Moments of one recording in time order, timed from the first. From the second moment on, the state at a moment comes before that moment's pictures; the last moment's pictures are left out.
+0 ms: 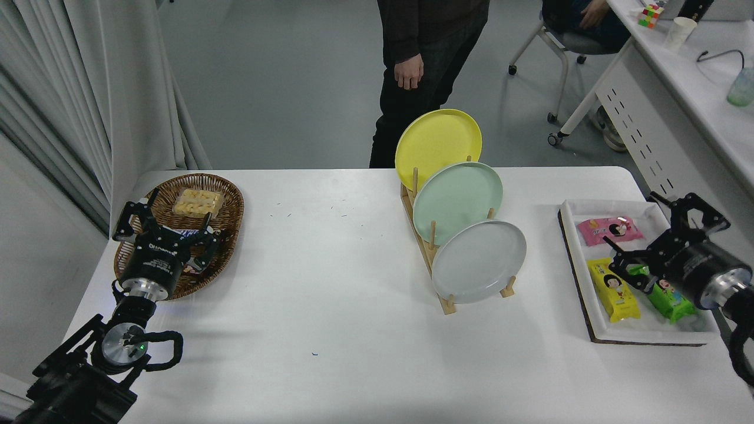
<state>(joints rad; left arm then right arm) -0.40 0.28 -1.19 -0.62 0.14 -0.57 -0.39 0.45 -1.02 0.60 1.47 0.48 0.01 0.21</state>
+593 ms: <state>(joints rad) -0.40 0.28 -1.19 -0.62 0.14 -0.57 -0.39 0.65 -1.12 0.42 1.49 0.49 0.01 -0.12</state>
